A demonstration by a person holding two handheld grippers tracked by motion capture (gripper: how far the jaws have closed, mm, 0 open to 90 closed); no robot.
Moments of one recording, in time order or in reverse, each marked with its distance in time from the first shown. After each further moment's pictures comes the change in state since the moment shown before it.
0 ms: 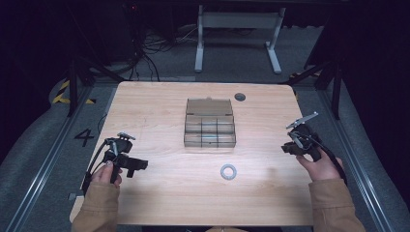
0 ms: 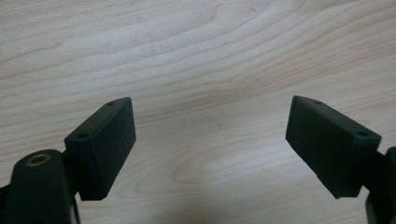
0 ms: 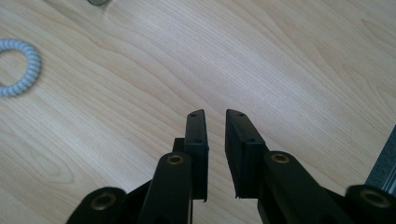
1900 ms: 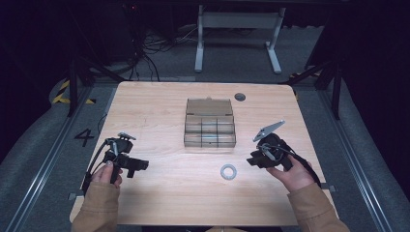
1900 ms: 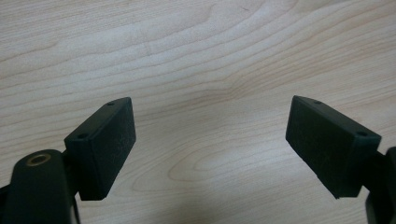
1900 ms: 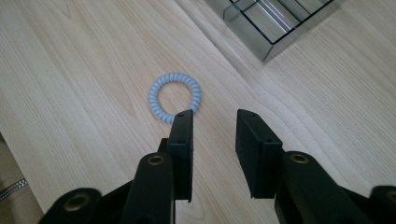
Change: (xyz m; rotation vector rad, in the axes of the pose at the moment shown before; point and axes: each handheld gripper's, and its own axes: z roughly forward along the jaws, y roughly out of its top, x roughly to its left) left arm -0.003 0.000 -0.003 -0.002 -0.012 0.005; right arm 0.092 0.029 0.000 -0.063 0.236 -0.242
